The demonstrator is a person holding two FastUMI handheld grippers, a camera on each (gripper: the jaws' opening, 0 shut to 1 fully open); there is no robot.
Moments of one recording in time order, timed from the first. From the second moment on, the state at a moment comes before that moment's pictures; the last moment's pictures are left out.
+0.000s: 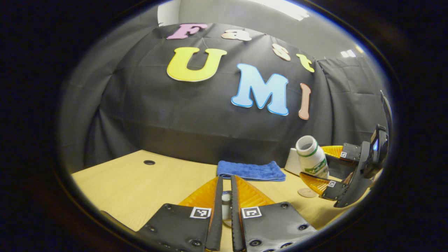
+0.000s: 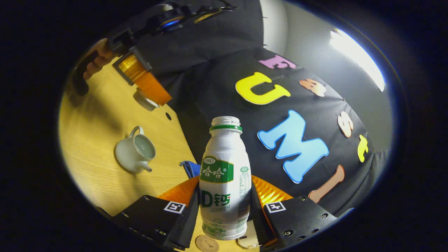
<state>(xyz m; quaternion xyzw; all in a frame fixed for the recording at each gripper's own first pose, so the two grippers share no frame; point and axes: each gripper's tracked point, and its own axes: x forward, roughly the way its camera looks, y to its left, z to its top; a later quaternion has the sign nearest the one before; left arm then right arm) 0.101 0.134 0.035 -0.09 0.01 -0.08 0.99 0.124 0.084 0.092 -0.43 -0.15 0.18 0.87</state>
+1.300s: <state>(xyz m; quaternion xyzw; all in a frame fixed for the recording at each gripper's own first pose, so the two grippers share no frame) 0.152 0.079 -0.019 -0.02 0.07 -0.06 1.00 0.104 -0.003 0.073 -0.21 -0.08 0.13 0.97</state>
